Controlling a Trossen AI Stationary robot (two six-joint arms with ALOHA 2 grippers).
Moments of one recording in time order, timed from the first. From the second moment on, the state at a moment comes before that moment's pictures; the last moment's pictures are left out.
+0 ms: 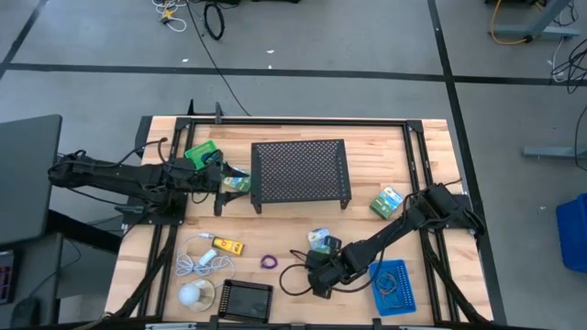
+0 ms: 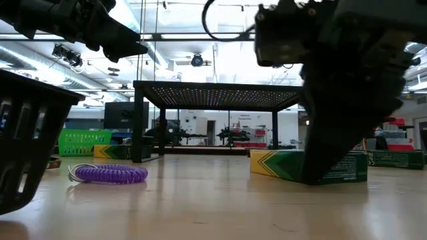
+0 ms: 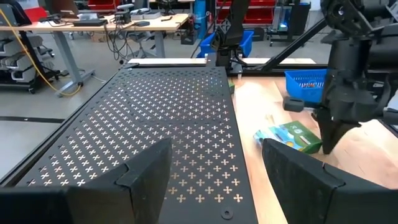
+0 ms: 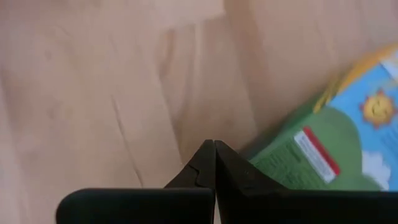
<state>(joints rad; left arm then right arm) -0.05 0.66 0.37 0.10 -0.16 0.03 0.56 2.05 1.35 -0.56 0.24 0.78</state>
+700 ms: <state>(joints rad) -0.05 0.66 0.37 0.09 -0.16 0.03 0.61 2.05 1.35 -0.93 0.37 1.18</state>
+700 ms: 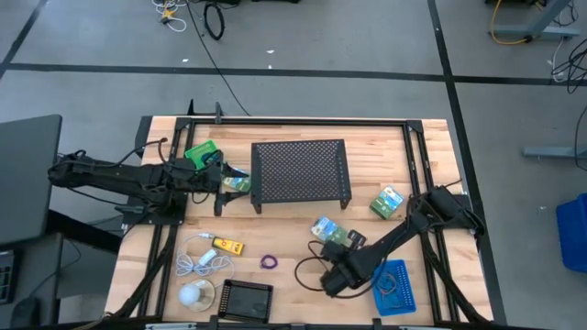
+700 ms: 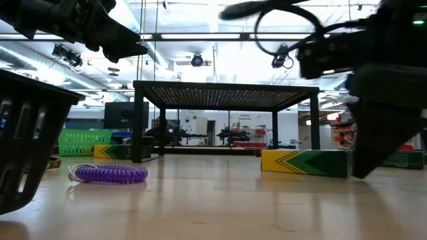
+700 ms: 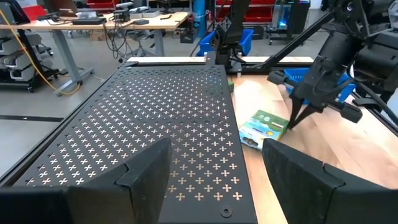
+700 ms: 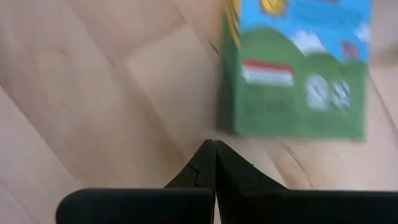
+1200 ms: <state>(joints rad) -0.05 0.66 0.37 0.09 -0.16 0.03 0.66 1.99 1.35 -0.84 0.36 1.15</state>
